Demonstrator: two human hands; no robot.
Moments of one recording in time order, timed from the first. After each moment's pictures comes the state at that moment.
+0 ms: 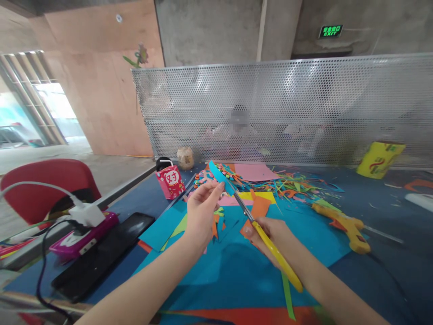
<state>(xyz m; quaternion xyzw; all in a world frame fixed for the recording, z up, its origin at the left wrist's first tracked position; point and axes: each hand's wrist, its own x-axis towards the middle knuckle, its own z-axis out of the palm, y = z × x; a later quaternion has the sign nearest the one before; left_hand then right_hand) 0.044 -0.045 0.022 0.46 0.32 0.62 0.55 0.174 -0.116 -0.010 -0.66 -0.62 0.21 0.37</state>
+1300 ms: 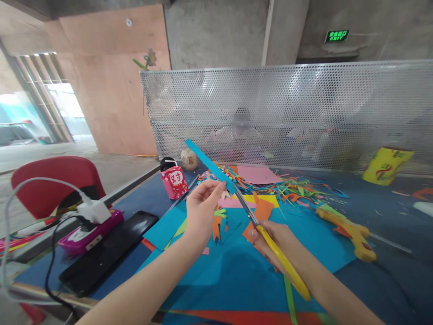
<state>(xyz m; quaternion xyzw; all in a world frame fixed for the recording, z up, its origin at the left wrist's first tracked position) 0.038 -0.041 0.025 0.47 0.30 0.66 0.50 0.170 -0.122 -0.003 -0.68 -0.61 0.23 0.34</state>
